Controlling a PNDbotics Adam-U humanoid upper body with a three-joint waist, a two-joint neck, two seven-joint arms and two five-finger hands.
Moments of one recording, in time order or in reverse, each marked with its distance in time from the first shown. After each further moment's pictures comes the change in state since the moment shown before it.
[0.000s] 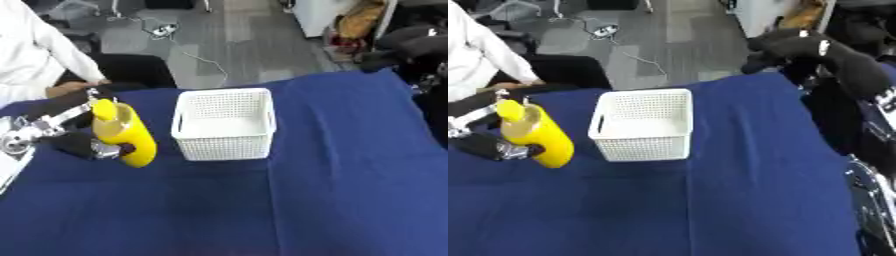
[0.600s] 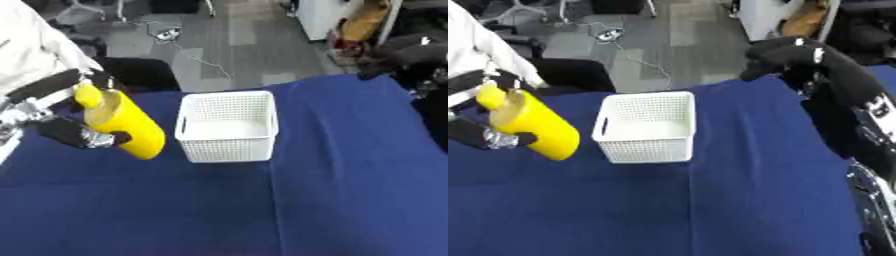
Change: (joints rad) left arm -0.027 0.047 -0.001 -0.094 0.076 -0.013 -0.013; right arm 0.014 -0.014 0.000 0.000 0.007 0.002 0.003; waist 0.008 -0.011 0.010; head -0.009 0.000
